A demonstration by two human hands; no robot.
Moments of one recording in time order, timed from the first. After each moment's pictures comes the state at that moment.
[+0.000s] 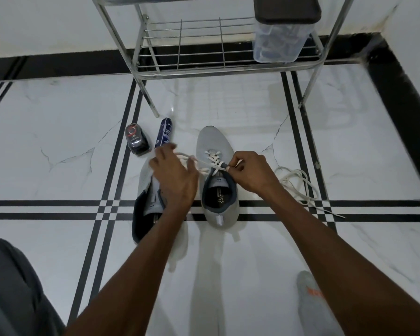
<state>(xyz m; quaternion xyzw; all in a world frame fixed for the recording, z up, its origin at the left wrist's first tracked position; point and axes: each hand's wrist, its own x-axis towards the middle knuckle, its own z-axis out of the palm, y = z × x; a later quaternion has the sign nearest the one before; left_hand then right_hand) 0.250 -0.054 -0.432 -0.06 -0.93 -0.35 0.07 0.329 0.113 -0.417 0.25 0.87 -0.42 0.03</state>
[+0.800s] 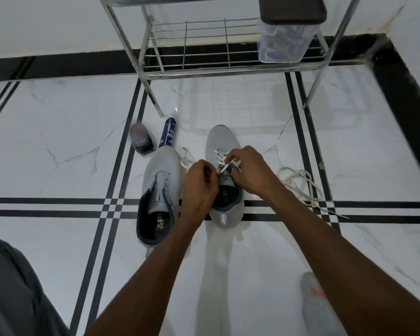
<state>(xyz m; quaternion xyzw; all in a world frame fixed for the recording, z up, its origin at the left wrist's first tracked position) 0.281 -0.049 -0.449 -0.19 -0.89 -0.42 -0.03 0.325 0.109 -0.423 0.17 0.91 -0.37 0.00</state>
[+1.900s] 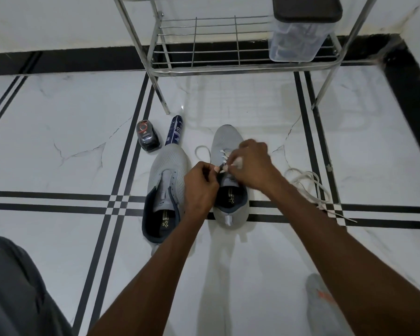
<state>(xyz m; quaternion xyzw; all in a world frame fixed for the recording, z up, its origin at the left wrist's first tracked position) 0.279 -0.052 -0.443 -0.06 -0.87 -0.49 -0.07 0.308 0.101 -0.413 0.17 0.94 -0.29 0.02</state>
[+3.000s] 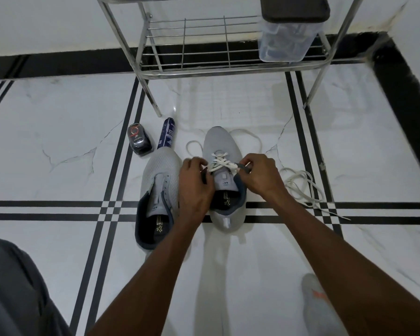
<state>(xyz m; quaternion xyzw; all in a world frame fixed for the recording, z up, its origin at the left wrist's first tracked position) 0.270 -0.050 -0.455 -0.18 -0.90 -0.40 0.00 0.327 0.118 -0.436 0.31 0.87 -0.39 0.00</state>
